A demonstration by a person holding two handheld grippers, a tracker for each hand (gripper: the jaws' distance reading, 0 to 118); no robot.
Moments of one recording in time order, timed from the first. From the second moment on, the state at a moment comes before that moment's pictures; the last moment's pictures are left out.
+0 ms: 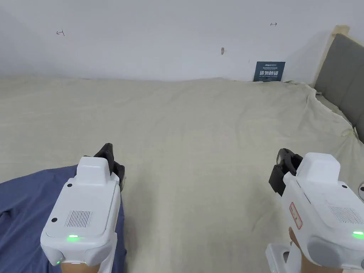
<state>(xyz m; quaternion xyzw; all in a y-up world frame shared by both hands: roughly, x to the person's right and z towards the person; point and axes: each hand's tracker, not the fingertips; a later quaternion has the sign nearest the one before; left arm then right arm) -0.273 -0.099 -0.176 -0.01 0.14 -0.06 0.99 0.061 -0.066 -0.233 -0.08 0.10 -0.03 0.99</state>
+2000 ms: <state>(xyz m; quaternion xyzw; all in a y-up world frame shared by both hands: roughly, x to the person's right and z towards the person) -0.447 -0.097 0.000 -0.04 0.41 -0.05 0.91 -0.169 -0.067 -0.207 -0.09 0.35 0.00 0.93</state>
